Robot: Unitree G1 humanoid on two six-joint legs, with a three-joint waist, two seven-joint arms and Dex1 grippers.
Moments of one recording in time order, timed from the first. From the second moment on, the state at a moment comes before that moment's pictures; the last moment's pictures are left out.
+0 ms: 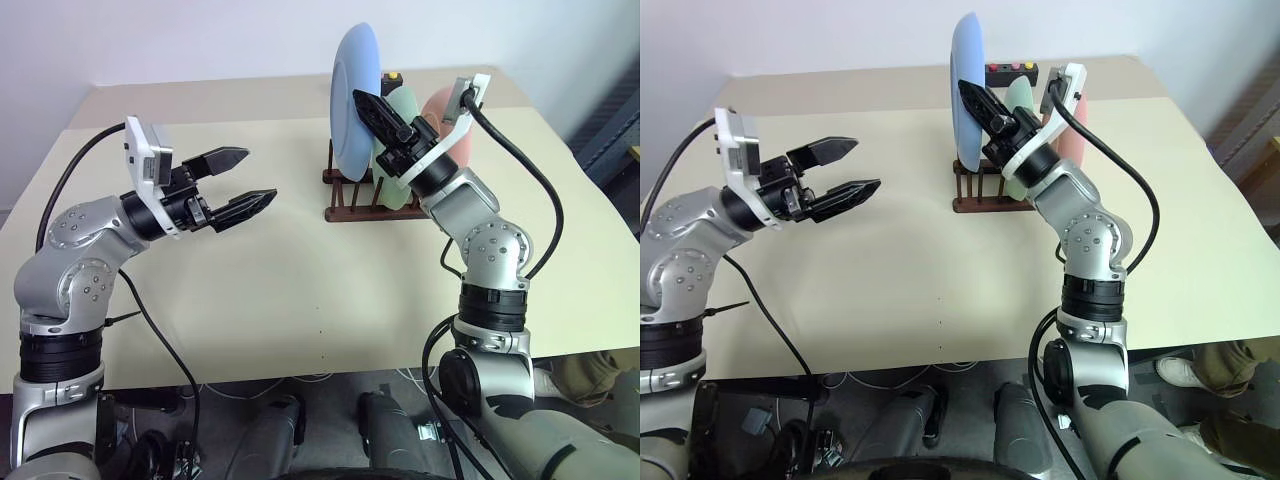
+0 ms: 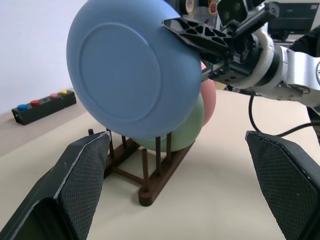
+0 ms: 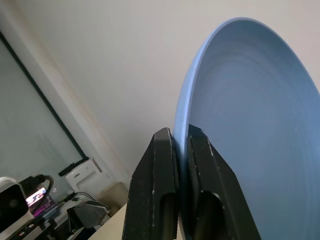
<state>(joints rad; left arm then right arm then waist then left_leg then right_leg) -0.48 0.67 0.21 -0.22 -0.72 0.53 -0.91 -0.75 -0.11 -0.25 -0.03 0.87 0.67 0.38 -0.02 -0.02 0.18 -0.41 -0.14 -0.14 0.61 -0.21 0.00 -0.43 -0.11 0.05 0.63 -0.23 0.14</state>
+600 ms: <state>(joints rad) -0.48 0.67 0.21 -0.22 -0.69 0.51 -0.91 -0.71 -0.10 -0.21 0.03 0.79 0.64 0.36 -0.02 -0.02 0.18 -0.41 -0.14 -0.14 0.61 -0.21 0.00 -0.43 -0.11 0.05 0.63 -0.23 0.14</state>
